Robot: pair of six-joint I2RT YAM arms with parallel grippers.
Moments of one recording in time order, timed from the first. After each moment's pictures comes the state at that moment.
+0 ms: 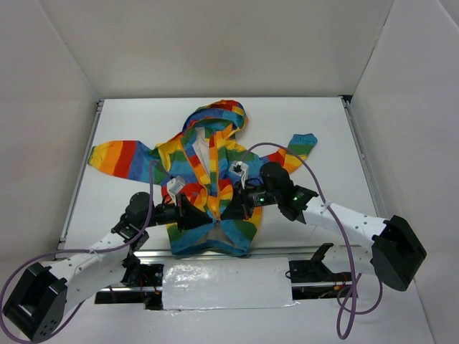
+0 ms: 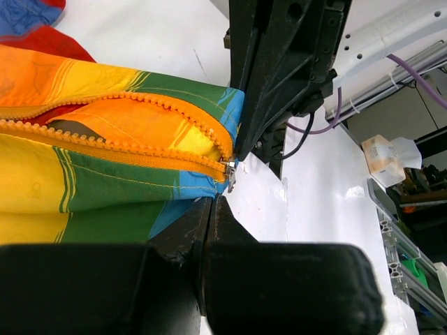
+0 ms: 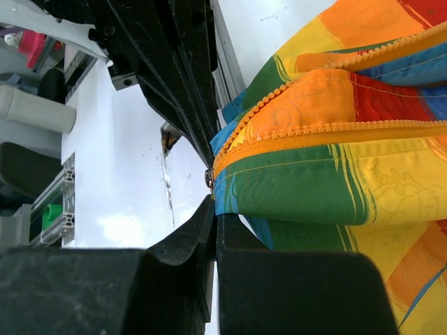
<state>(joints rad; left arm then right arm) -0.54 0.83 0.18 0.57 0.77 -0.64 0.76 1.18 0.66 0.10 -0.74 0.43</state>
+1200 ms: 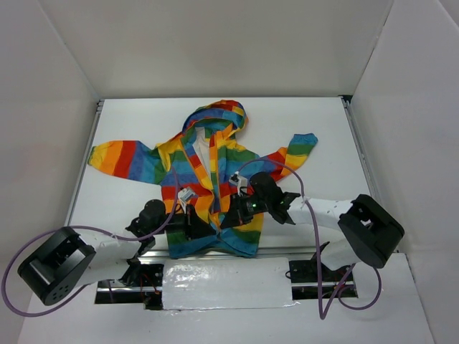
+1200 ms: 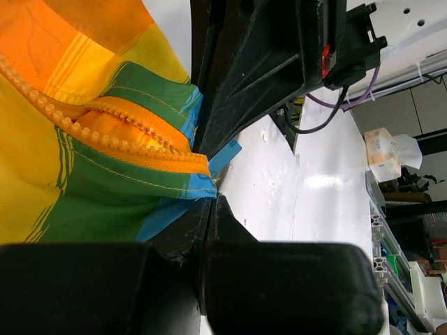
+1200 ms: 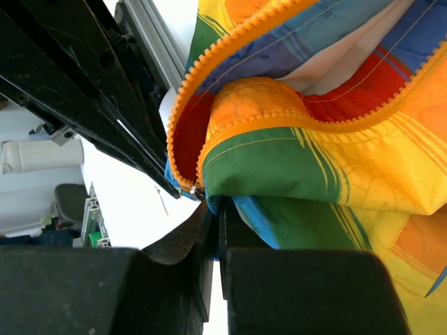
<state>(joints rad) -0.63 1.13 0.08 0.83 0.70 -0.72 0.77 1.41 0.56 0.22 -0.65 0.66</state>
